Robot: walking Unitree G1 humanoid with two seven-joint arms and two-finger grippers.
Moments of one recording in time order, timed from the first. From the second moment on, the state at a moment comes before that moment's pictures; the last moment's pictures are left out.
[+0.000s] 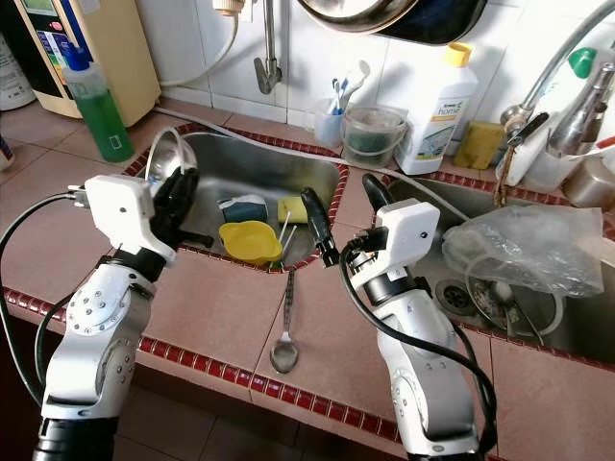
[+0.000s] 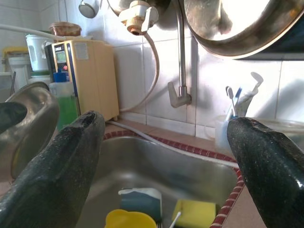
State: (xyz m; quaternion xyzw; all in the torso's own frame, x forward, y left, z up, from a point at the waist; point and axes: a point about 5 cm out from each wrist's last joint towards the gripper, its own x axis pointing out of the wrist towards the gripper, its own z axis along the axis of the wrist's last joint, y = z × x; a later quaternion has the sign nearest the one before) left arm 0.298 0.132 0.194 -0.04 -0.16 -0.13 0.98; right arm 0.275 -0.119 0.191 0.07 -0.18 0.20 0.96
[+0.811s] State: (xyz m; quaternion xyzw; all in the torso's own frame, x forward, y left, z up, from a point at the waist) left arm 0.339 0.099 0.178 -0.01 -0.15 -0.24 0.96; right arm 0.219 -0.127 0.170 0.05 -0.12 0.24 0.96
